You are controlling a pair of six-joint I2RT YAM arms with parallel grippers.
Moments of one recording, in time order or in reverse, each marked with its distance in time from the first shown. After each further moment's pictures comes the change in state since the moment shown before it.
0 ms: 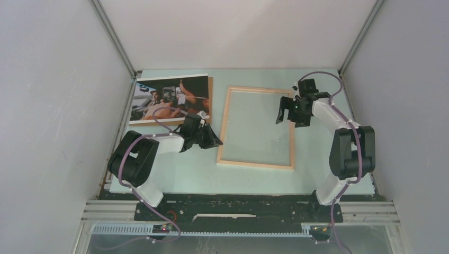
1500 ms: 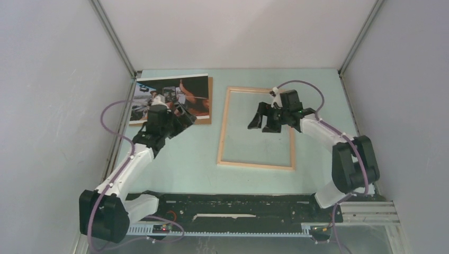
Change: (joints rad) left arm 0.179 -0.570 0.033 -0.389 -0.293 0.075; right arm 0.191 -0.184 -0.261 0.333 -0.327 0.195
